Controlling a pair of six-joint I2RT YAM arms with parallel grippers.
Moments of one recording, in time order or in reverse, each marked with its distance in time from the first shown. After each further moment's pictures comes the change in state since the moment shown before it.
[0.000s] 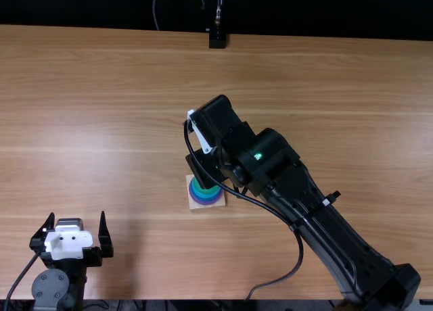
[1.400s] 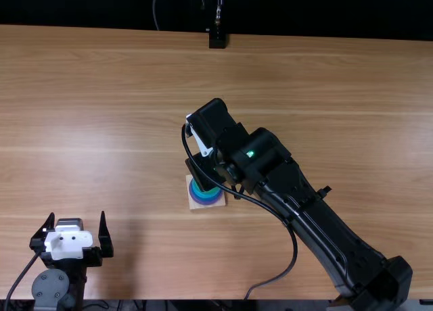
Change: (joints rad) left arm 0.000 0.000 0.000 0.000 0.000 0.000; right arm 0.000 0.026 -0.034 0.002 0.000 0.001
